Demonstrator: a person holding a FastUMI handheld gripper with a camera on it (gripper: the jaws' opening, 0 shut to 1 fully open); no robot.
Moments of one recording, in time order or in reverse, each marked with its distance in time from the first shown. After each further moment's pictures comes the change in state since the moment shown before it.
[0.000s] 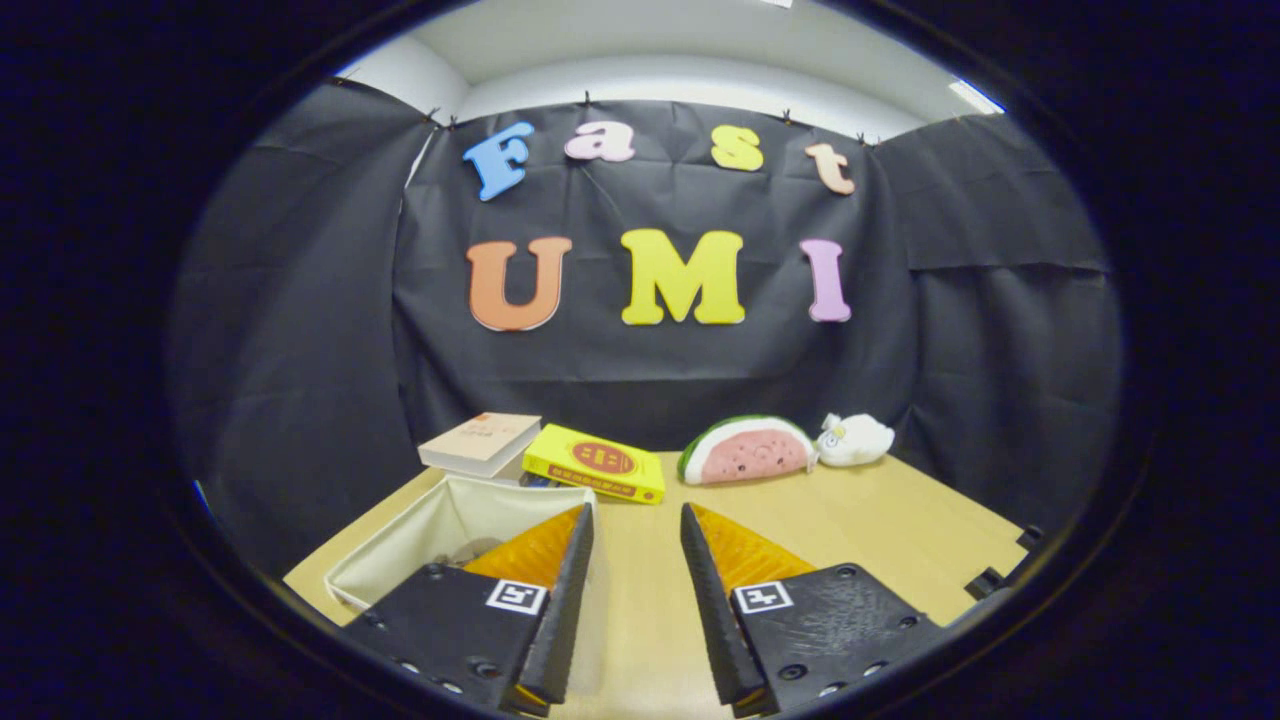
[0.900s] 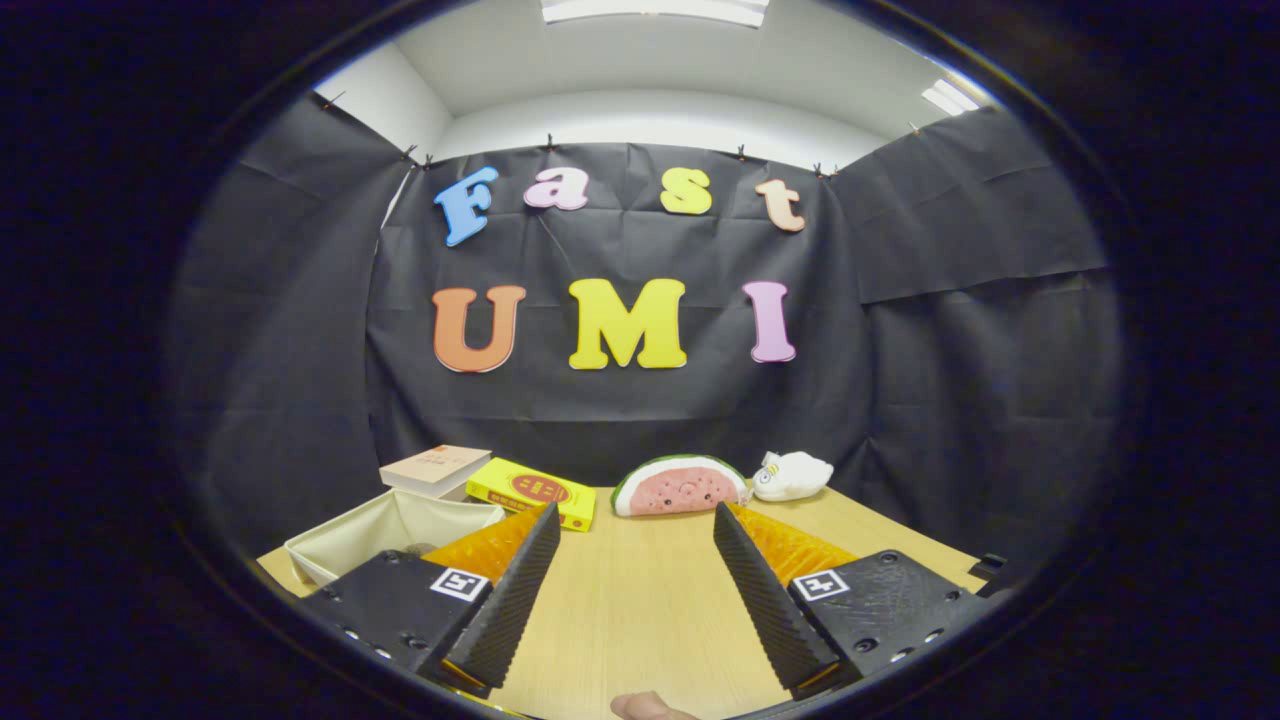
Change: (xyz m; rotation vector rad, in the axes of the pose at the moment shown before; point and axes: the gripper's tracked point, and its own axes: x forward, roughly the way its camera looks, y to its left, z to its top) arm -0.037 -0.115 0.017 0.058 -0.084 -0.048
